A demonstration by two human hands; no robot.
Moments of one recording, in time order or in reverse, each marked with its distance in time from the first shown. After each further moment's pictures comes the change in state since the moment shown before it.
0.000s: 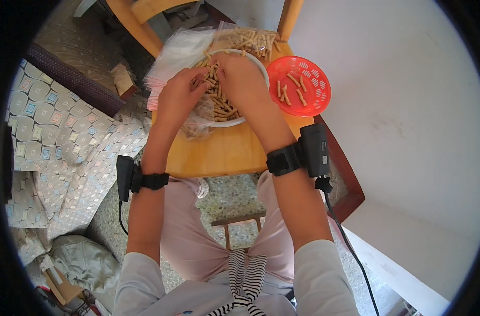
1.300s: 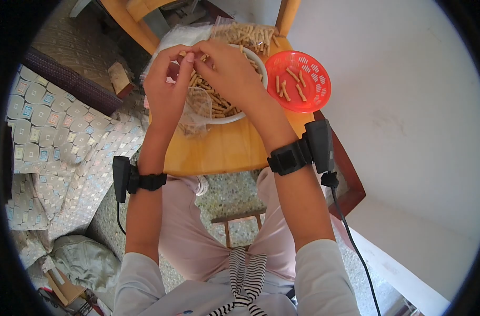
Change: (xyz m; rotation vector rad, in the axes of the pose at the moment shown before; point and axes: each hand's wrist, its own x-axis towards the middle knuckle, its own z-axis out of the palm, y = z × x) left_hand 0.001 0.030 -0.011 -0.420 0.451 0.221; right_hand 0.007 -0.023 -0.011 0.500 0.066 -0.115
